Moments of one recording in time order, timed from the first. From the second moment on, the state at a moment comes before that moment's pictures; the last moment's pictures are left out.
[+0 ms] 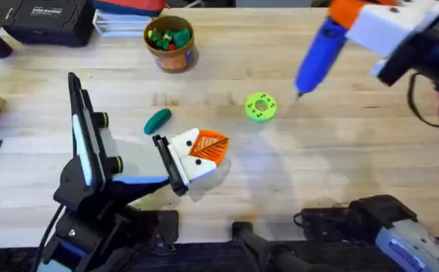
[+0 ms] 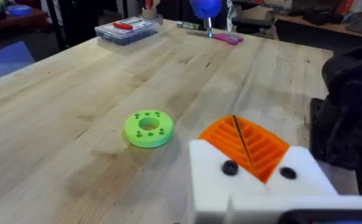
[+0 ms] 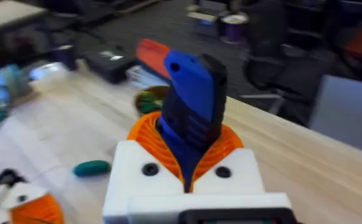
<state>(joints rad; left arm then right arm) -0.41 0.01 0.01 -0.07 0.71 -0.02 0.12 0.70 0.81 -0.21 -0.53 -0.01</state>
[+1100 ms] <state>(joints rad) -0.41 0.01 0.01 -0.07 0.71 -0.02 0.90 0.92 0.62 0.54 -0.46 -0.12</state>
